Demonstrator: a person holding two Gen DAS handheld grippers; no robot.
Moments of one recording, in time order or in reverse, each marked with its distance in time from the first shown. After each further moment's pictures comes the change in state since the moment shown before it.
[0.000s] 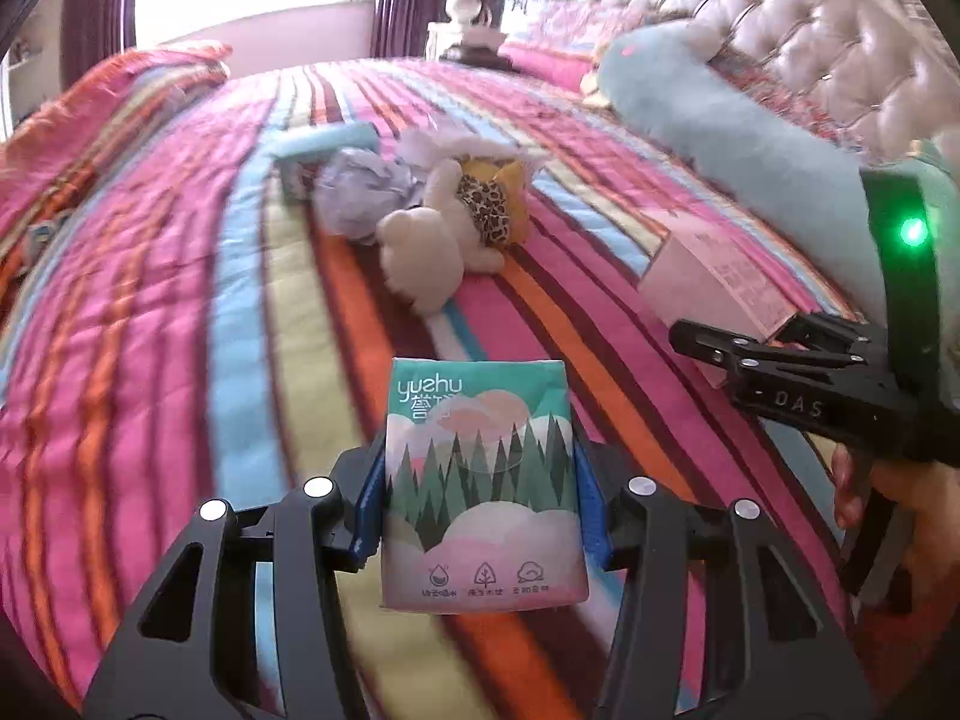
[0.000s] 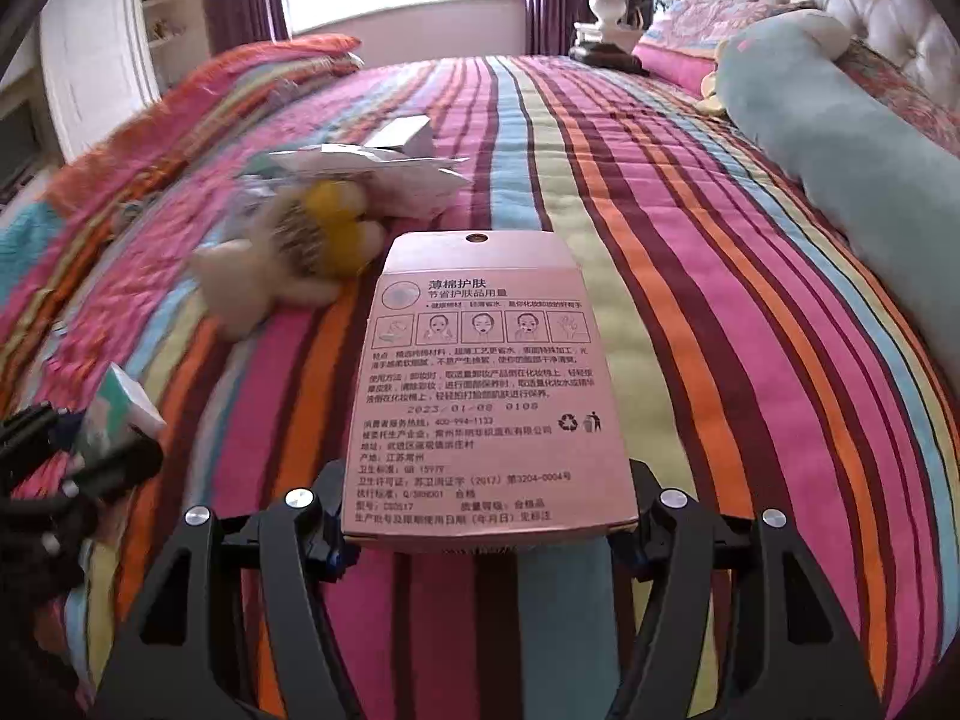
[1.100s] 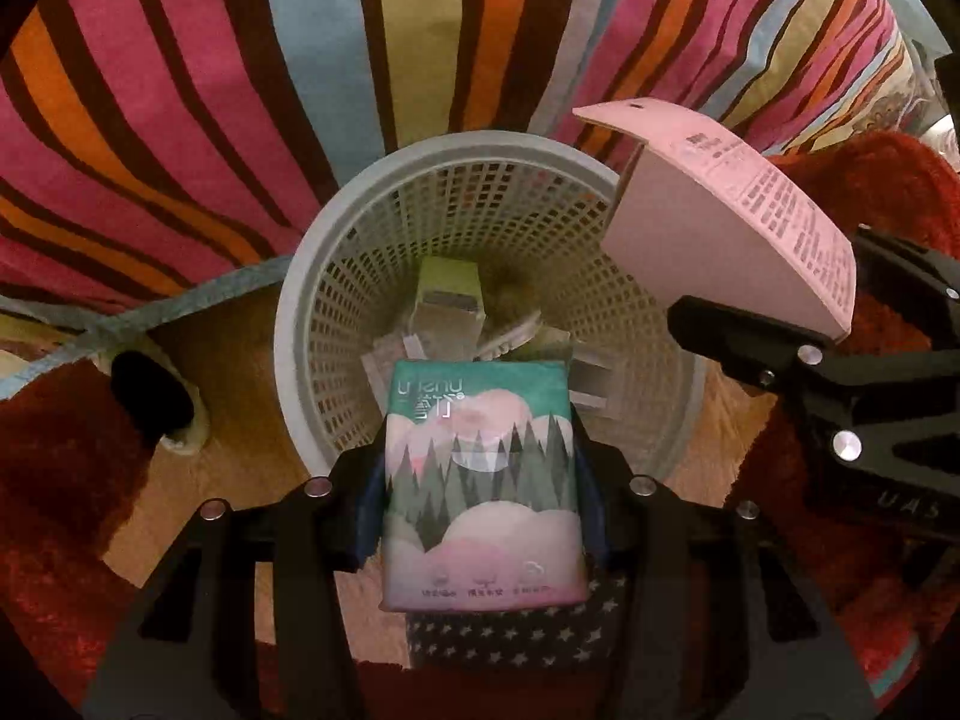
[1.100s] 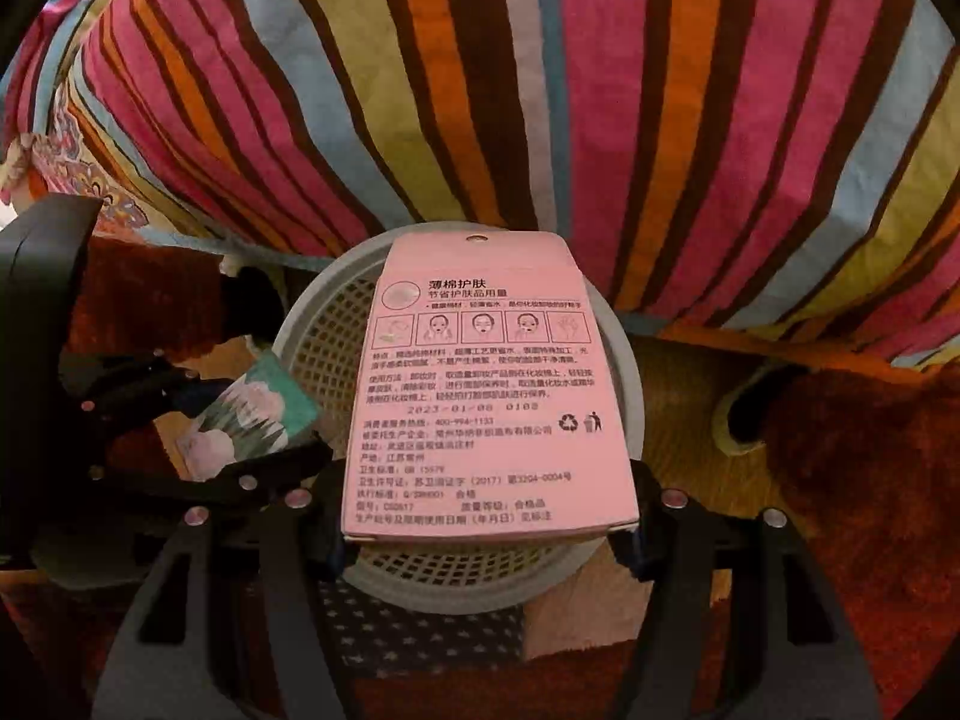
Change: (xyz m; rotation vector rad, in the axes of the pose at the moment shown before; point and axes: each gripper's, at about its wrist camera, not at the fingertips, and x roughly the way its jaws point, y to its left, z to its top) left arm -0.054 -0.072 -0.410 -0.102 0.639 -0.048; right arm -0.066 0.114 -0.357 -0.143 0.506 0.155
